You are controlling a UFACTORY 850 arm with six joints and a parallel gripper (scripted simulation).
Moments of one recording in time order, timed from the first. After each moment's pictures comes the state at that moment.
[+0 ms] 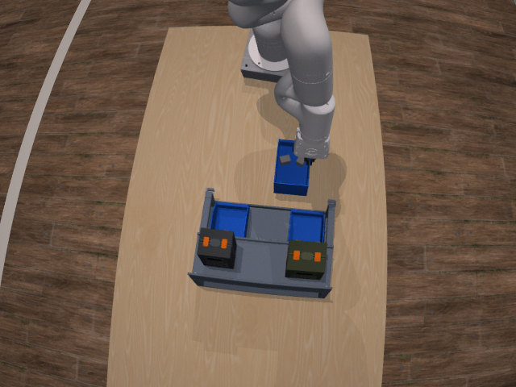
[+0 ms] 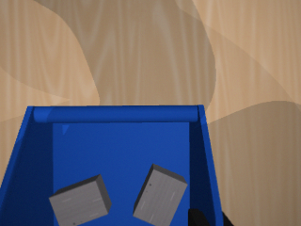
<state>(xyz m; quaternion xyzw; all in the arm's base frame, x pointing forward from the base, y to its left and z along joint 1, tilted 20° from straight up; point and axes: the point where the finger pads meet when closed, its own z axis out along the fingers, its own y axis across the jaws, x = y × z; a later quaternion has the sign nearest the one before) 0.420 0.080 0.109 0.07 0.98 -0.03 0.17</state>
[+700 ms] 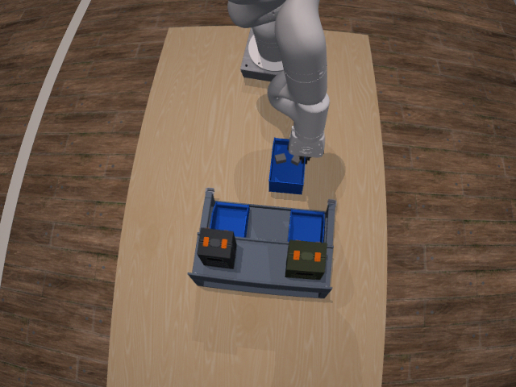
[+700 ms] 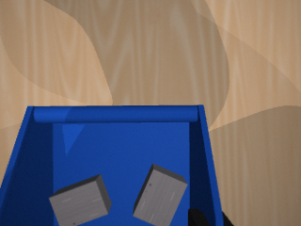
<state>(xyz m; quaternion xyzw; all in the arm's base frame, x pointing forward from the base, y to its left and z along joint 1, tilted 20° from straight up) 0.414 0.066 0.107 0.07 0.98 -0.03 0.17</state>
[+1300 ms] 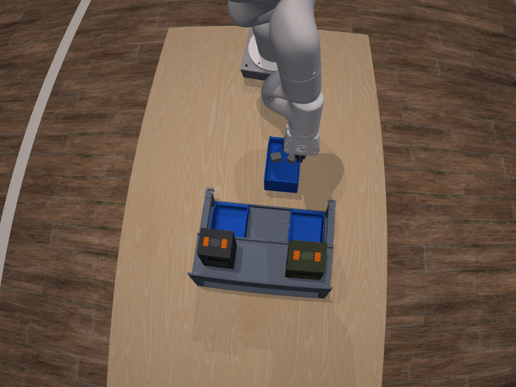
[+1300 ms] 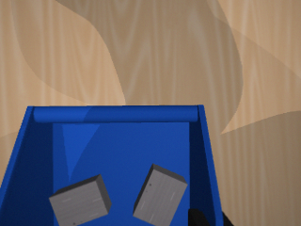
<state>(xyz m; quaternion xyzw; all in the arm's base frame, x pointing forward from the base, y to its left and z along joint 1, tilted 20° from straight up) 0.409 0.053 0.106 0.07 0.98 -0.03 0.17</state>
